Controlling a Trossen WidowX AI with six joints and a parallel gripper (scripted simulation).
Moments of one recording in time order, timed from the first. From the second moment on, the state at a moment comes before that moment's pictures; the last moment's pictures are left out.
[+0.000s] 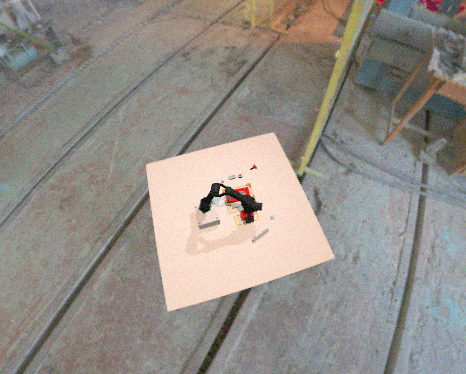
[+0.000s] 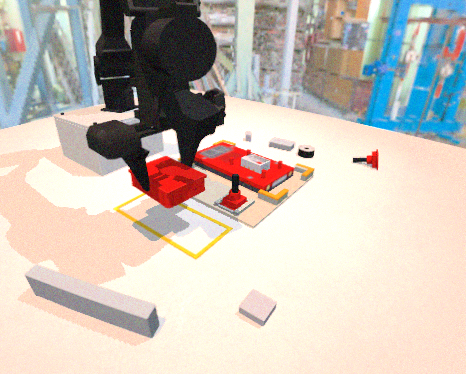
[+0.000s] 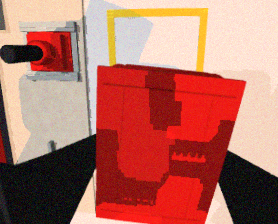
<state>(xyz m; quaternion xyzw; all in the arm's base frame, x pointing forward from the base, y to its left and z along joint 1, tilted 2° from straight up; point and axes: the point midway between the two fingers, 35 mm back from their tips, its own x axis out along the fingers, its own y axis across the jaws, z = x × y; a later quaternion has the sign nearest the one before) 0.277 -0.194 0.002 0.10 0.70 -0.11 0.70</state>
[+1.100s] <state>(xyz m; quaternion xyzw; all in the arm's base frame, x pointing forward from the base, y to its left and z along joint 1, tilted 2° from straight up) 0.276 -0.194 -0.021 0.10 0.70 -0.11 0.70</state>
